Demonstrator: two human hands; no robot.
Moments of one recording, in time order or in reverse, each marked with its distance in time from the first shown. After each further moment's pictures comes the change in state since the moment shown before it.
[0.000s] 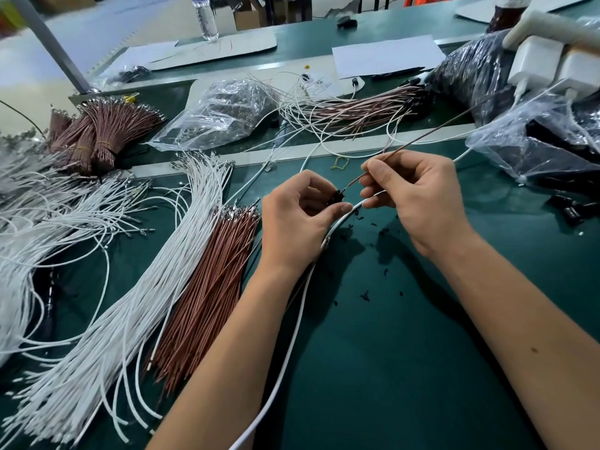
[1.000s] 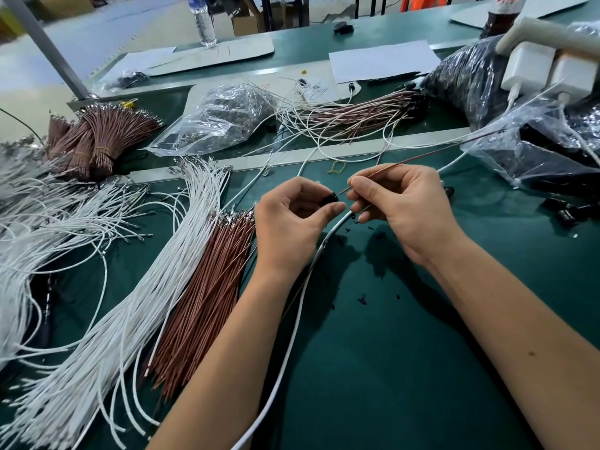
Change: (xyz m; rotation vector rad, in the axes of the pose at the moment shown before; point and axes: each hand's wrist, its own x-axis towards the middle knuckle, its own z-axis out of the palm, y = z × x) left_hand 0.001 -0.002 0.000 -0.145 0.009 0.000; right_hand -0.003 0.000 0.004 0.111 -0.053 0.124
